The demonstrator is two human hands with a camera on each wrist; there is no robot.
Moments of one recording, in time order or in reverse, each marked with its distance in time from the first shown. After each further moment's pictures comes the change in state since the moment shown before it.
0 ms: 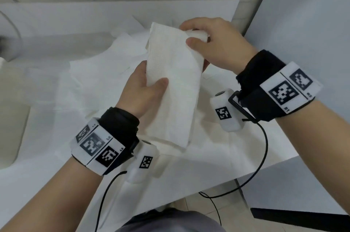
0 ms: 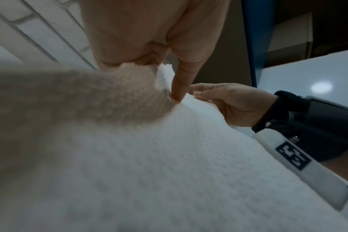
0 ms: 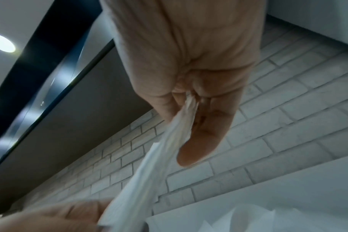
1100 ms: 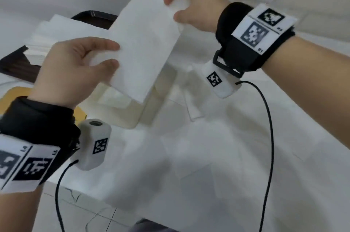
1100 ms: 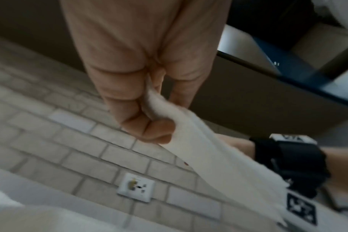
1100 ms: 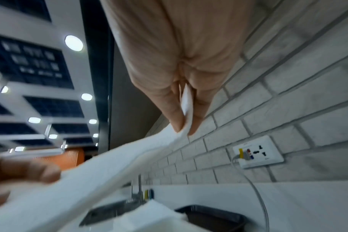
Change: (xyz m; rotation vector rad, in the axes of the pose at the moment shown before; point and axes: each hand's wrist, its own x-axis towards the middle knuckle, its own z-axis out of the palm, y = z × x) left_hand -0.111 0.021 -0.249 0.455 0.767 -0.028; right_hand 0.145 -0.206 0.158 -0.111 -0.169 -0.605
